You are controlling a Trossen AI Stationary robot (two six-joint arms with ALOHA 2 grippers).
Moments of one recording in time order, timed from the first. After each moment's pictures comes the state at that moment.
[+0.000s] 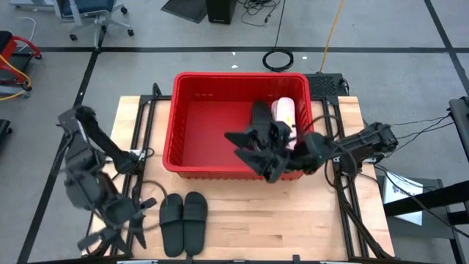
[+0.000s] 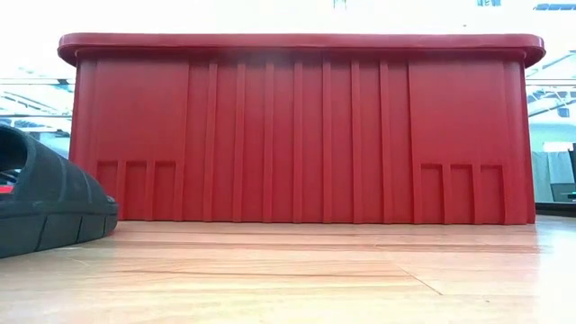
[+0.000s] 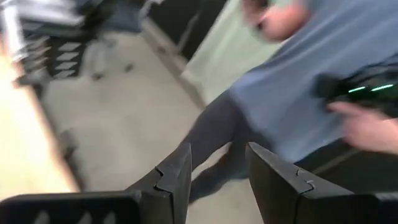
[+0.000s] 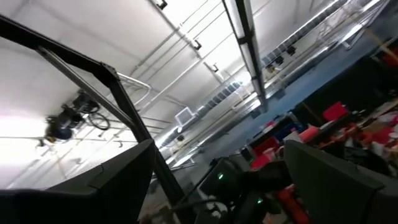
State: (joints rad) left arm -0.93 1.18 1.43 -0.52 0.07 -0.58; right arm 0.29 1.61 1.45 0.83 0.27 0.54
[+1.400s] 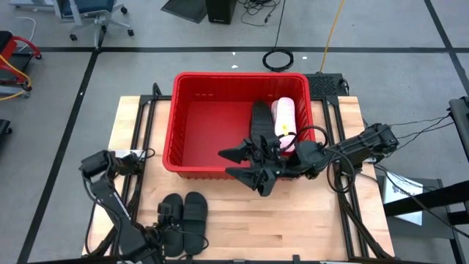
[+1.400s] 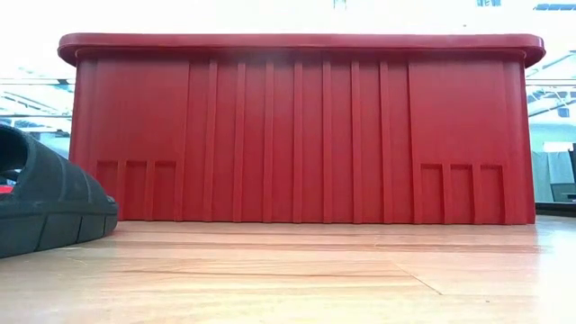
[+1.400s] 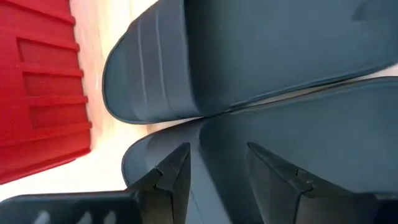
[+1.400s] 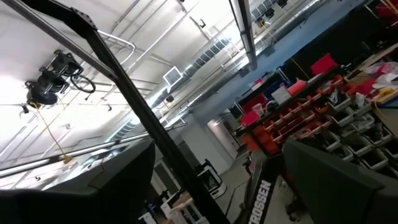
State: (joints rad) left arm -1.03 1.87 1.38 -1.20 -0.40 -0.89; right arm 0.33 1.61 1.45 0.63 0.26 0.59
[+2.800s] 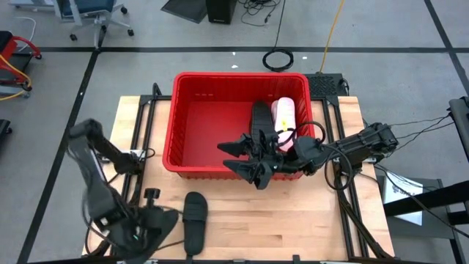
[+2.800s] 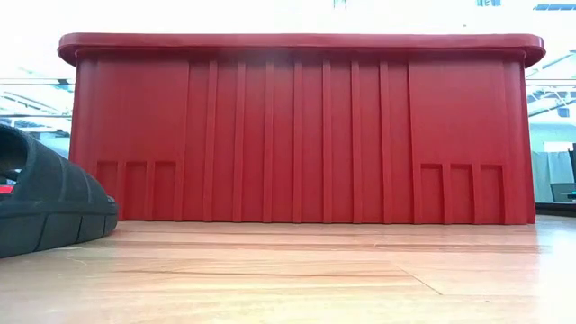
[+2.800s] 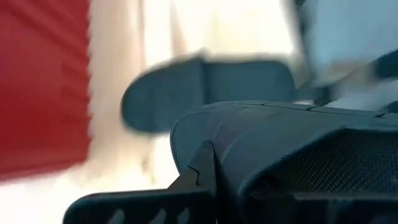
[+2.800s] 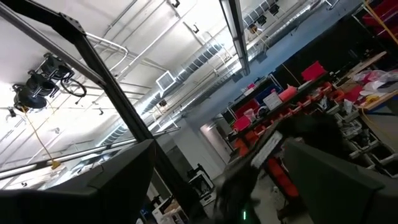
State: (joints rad) left arm -1.05 1.45 1.30 -1.14 -0.40 -0.89; right arm 0.30 1.61 1.45 0.63 0.26 0.59
